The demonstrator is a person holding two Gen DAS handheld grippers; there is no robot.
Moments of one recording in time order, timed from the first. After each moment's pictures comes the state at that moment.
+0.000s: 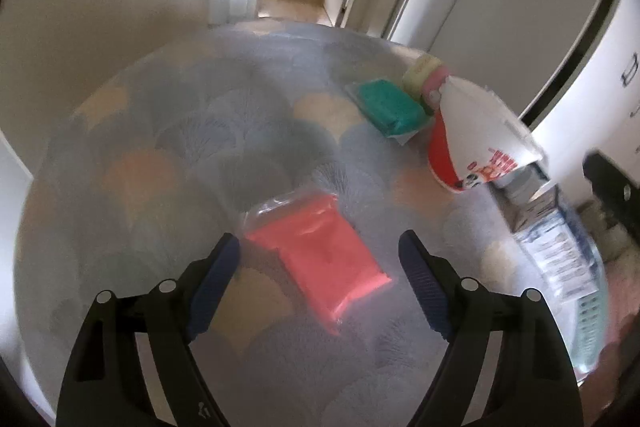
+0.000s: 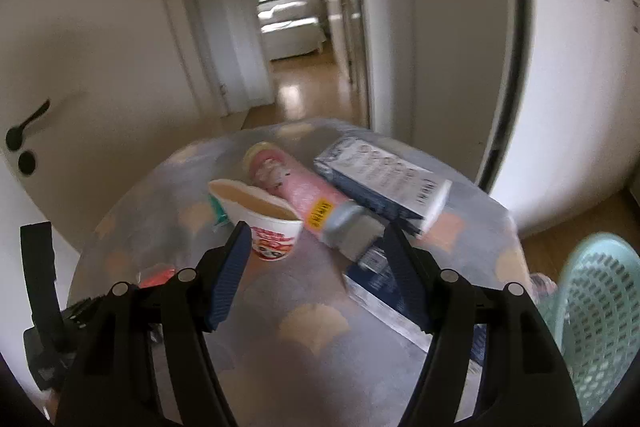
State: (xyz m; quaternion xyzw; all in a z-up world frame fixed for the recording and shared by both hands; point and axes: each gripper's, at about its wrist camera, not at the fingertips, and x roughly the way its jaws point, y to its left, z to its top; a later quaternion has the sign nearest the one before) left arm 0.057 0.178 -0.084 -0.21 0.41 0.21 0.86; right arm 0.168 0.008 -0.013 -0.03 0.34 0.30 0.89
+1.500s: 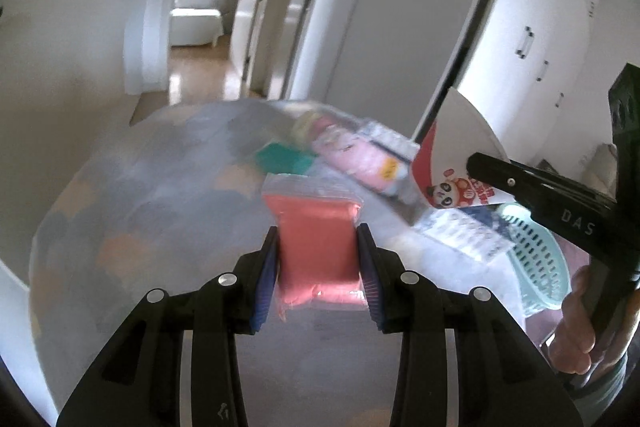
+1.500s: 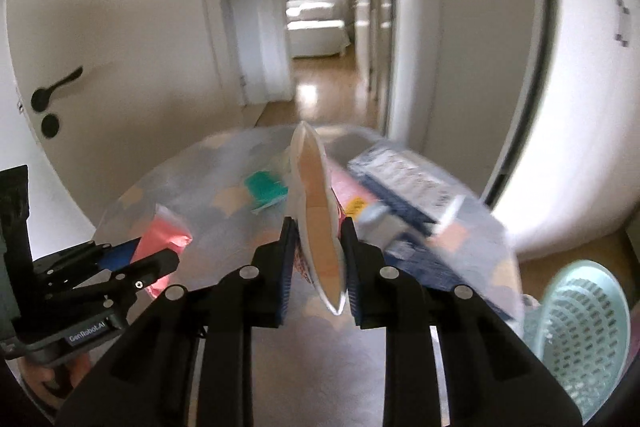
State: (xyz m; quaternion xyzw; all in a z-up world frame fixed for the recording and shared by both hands) left arm 0.016 0.148 -0.018 -0.14 0.32 0.04 0.94; right arm 0.124 0.000 0.013 -0.08 0.31 0.32 0.89
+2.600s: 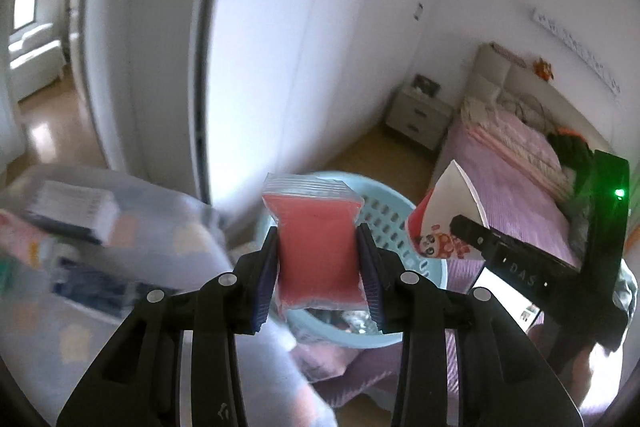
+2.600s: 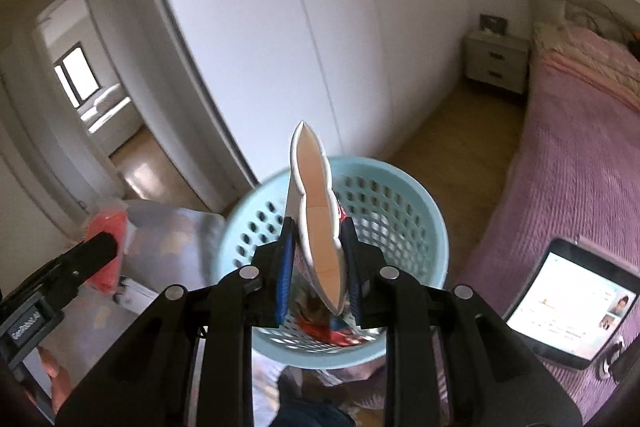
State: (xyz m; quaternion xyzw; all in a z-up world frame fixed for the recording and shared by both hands) left arm 0.158 -0.148 -0.010 -0.04 0.36 -0.21 0.91; right arm 0.138 -0.342 -0.020 0.16 0.35 -0.03 0.92
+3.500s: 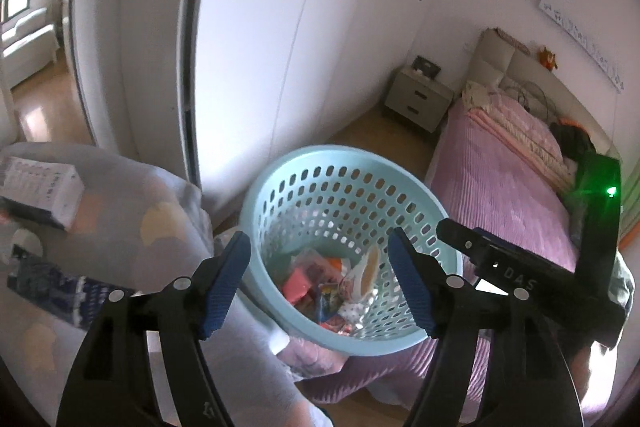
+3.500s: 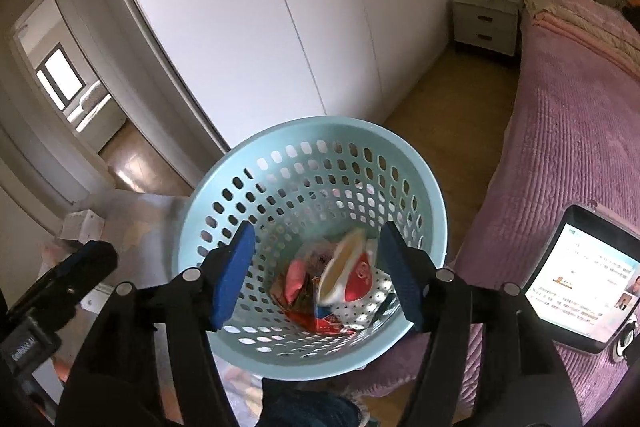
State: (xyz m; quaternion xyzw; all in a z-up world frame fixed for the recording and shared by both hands) left arm 0.180 -0.155 -0.046 -0.05 0.39 -0.21 0.90; right arm 0.159 -0.356 -0.063 0.18 0.39 -0.04 0.90
